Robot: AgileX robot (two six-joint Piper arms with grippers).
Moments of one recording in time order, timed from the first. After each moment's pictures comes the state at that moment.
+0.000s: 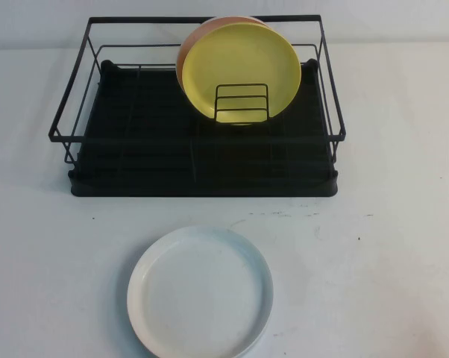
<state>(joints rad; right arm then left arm) 0.07 -0.01 0.03 0.23 0.37 -0.15 -0.18 -0.01 0.02 0.00 0.24 0.01</state>
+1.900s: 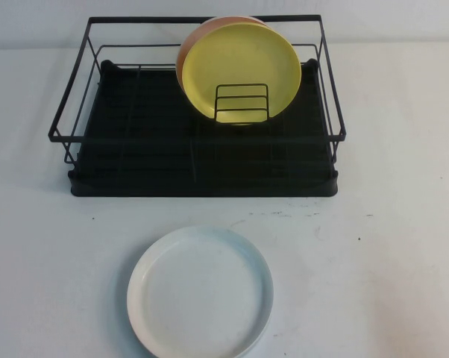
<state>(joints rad) 0.07 0.01 0.01 1.03 0.10 -0.18 -0.18 -0.01 0.02 0.00 0.24 0.01</state>
